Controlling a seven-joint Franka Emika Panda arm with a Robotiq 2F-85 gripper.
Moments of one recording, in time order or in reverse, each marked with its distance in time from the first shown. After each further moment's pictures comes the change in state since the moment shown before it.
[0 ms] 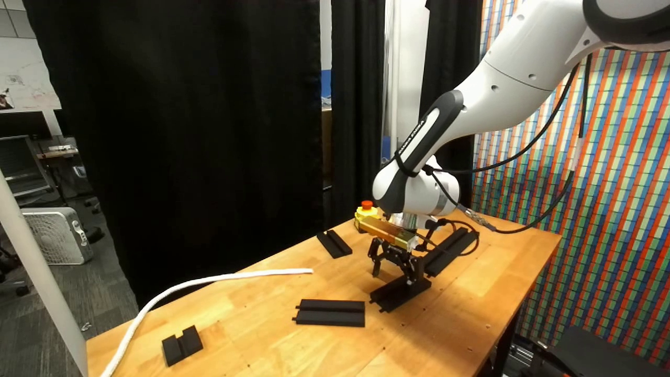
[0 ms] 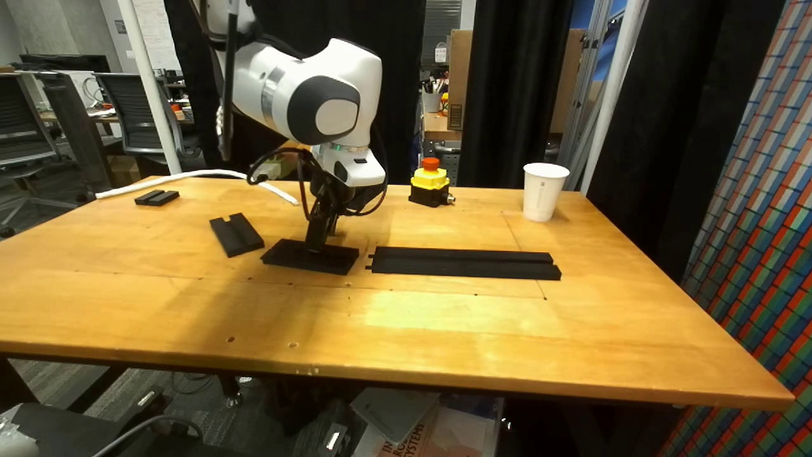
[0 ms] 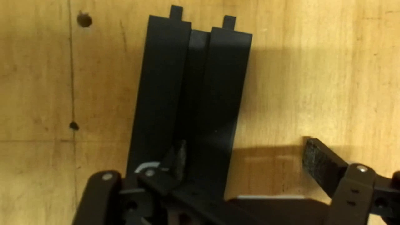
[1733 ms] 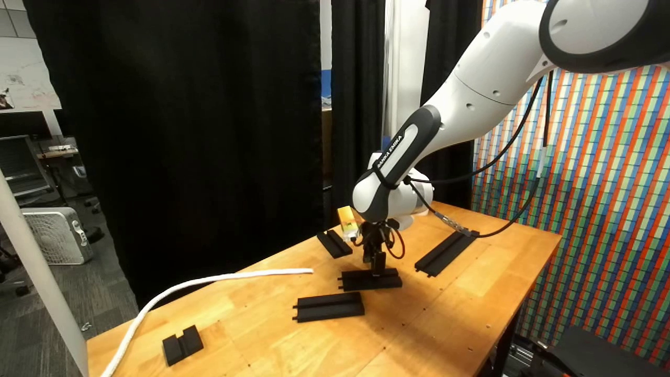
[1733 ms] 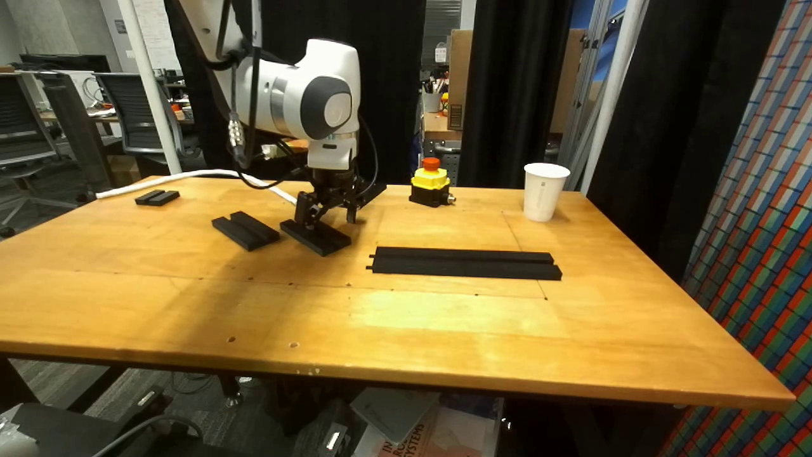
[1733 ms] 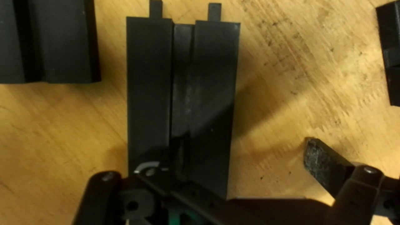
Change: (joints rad) arm 0.140 0.119 -0.094 0.177 -0.225 0.052 0.908
